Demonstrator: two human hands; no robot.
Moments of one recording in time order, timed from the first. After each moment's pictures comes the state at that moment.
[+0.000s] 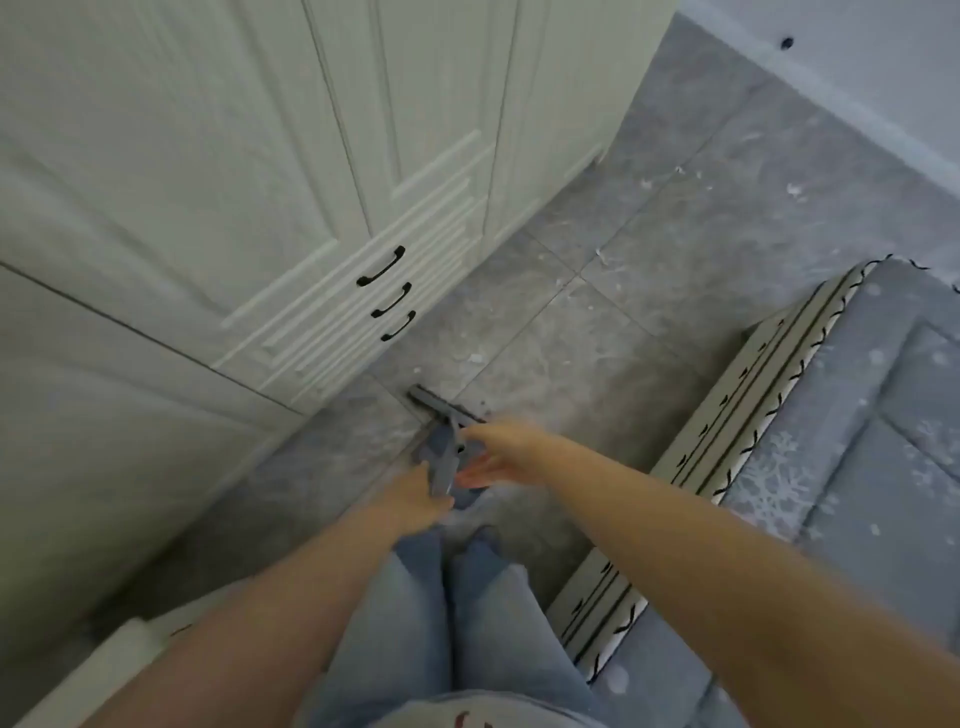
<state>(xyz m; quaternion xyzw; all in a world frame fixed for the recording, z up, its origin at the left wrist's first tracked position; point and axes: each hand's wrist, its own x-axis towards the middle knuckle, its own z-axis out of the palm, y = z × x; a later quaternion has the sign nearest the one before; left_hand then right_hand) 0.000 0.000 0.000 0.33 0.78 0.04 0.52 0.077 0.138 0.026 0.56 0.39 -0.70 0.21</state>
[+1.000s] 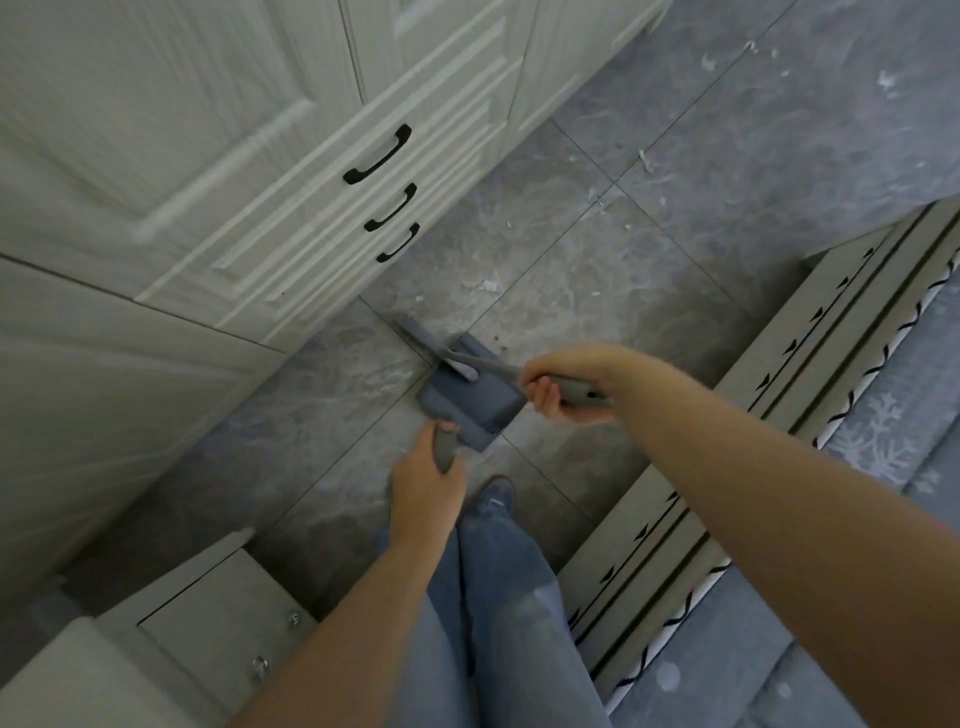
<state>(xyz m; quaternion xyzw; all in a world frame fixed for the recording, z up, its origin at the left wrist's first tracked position) 0.003 -0.010 -0.135 0.14 0.86 0.31 0.38 0.041 0.208 -0.083 0.59 0.23 -0.72 0.29</state>
